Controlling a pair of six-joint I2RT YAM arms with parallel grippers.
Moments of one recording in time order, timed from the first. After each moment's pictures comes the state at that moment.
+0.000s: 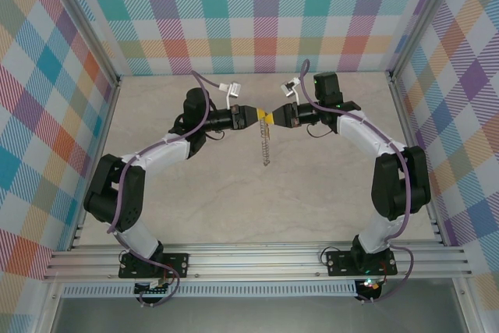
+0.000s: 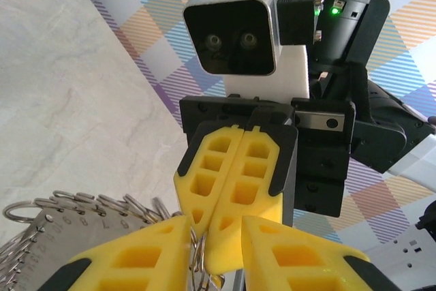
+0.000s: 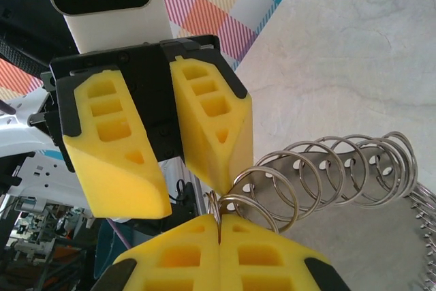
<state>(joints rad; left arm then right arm) -0.44 1.67 1.08 0.46 0.88 -0.80 0.31 1.72 1.32 -0.28 -1.19 0.31</state>
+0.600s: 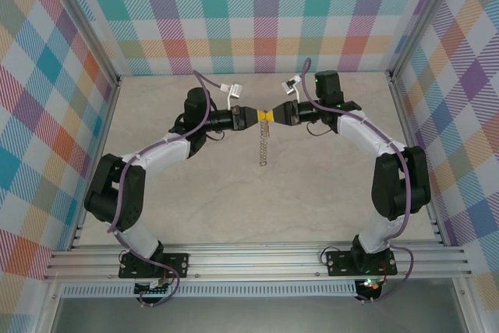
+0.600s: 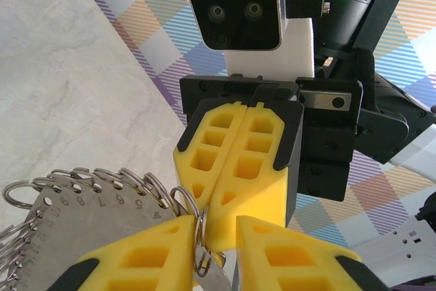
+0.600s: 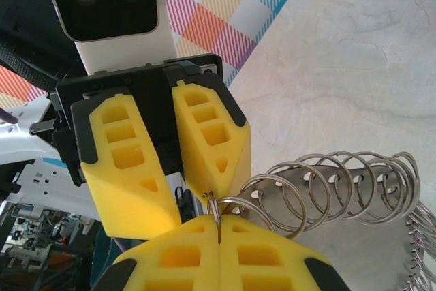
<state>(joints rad) -0.45 1.67 1.09 0.44 0.90 -0.78 0.30 1.72 1.32 -0.23 -1.19 0.35</state>
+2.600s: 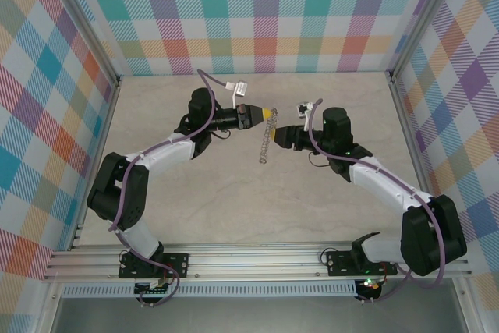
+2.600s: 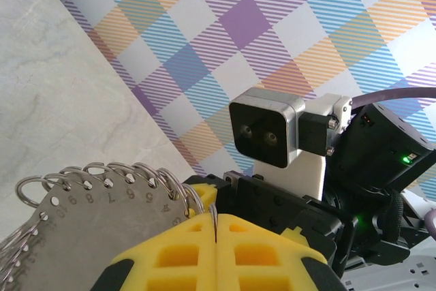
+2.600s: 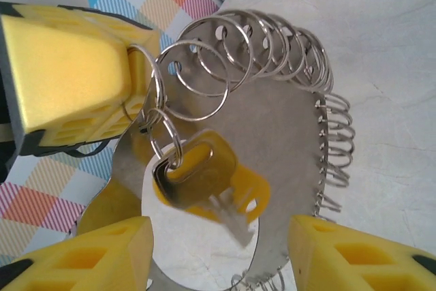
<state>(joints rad) -0.49 1.69 1.11 0.53 0.88 -0.84 0.42 1.30 0.80 0.12 -0.60 0.52</state>
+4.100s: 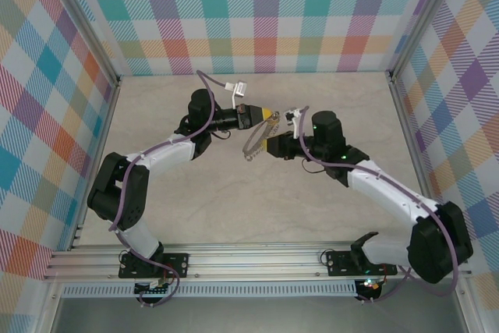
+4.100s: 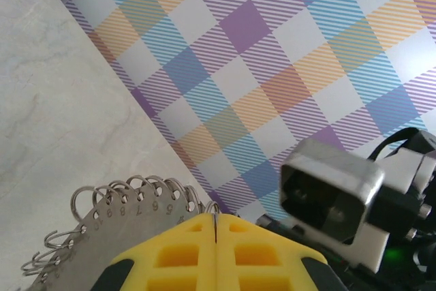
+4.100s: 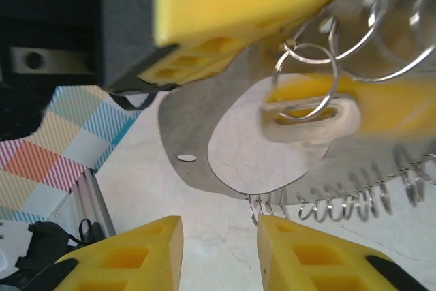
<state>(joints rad) -0.49 1.69 1.10 0.56 0.87 -0.87 0.52 1.22 0.84 -0.02 -0.57 0.44</state>
